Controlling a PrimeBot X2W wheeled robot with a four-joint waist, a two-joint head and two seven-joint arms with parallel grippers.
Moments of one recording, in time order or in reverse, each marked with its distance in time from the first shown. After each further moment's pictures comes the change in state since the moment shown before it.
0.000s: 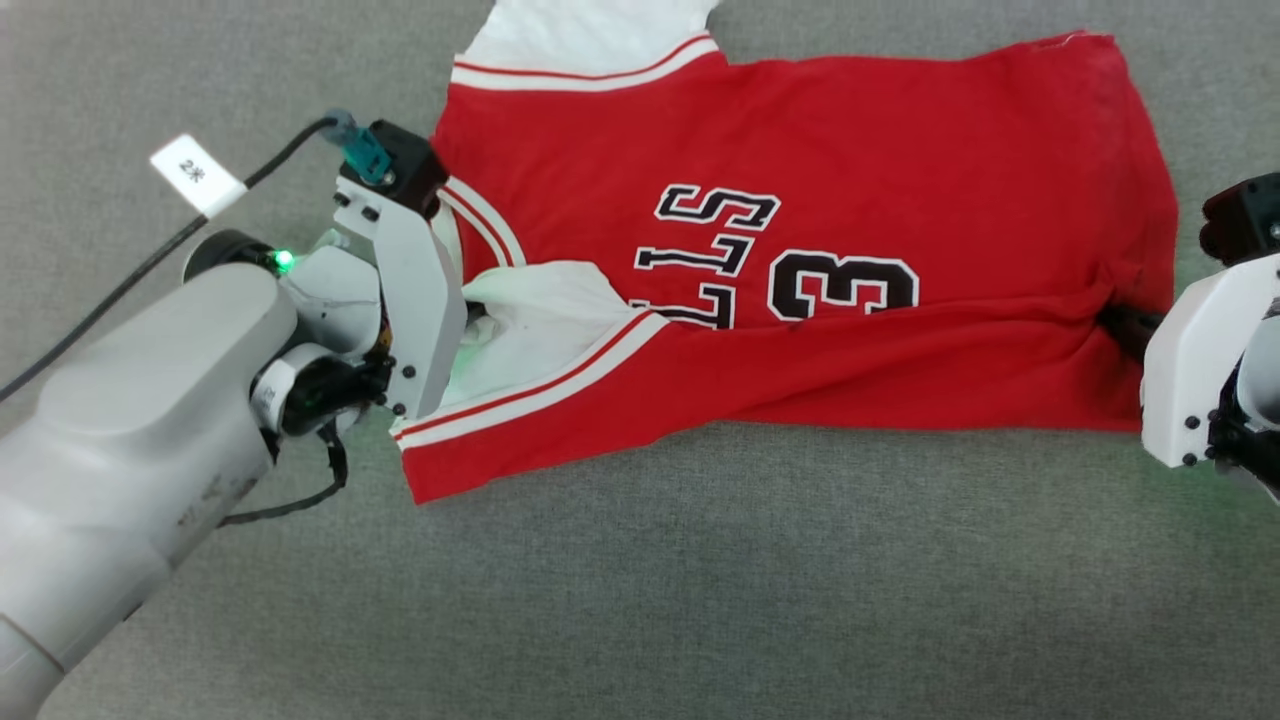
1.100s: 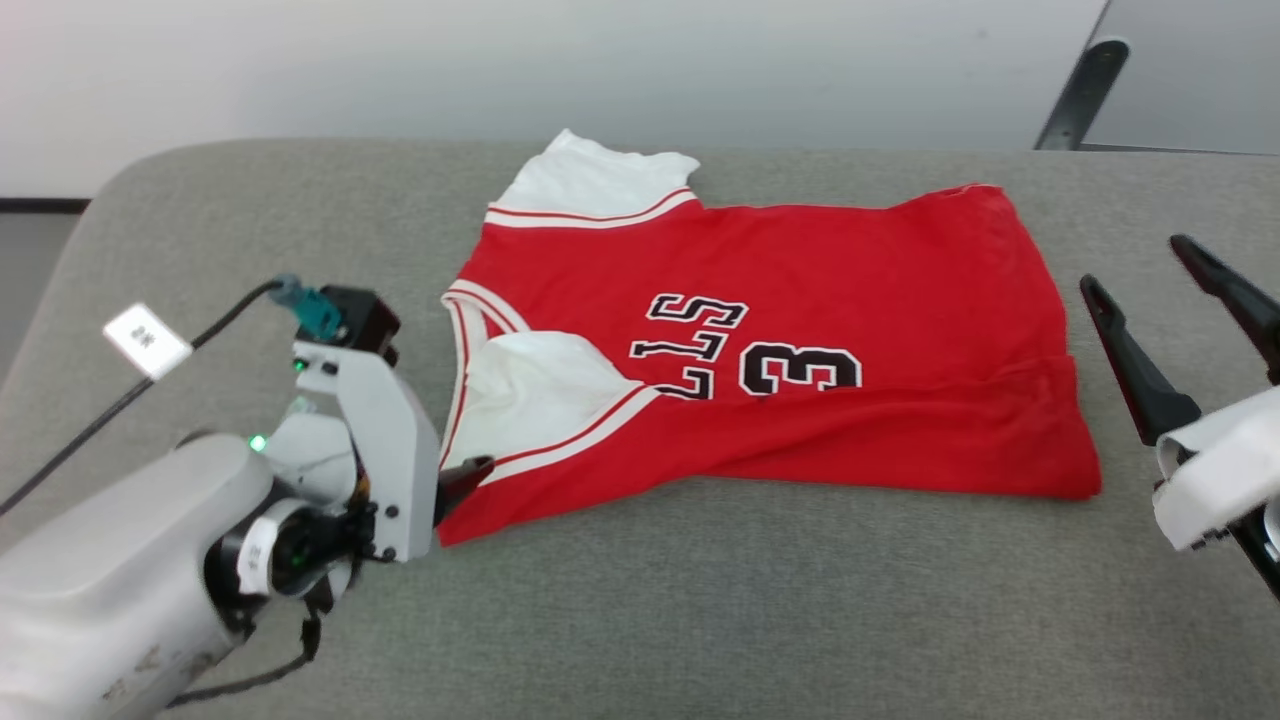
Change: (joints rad) left arm 0.254 0.177 0.056 -0.364 -0.167 0.318 -0.002; right arm 0.223 -0.084 0.021 -0.231 -0.155 0.001 -0.659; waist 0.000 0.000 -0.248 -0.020
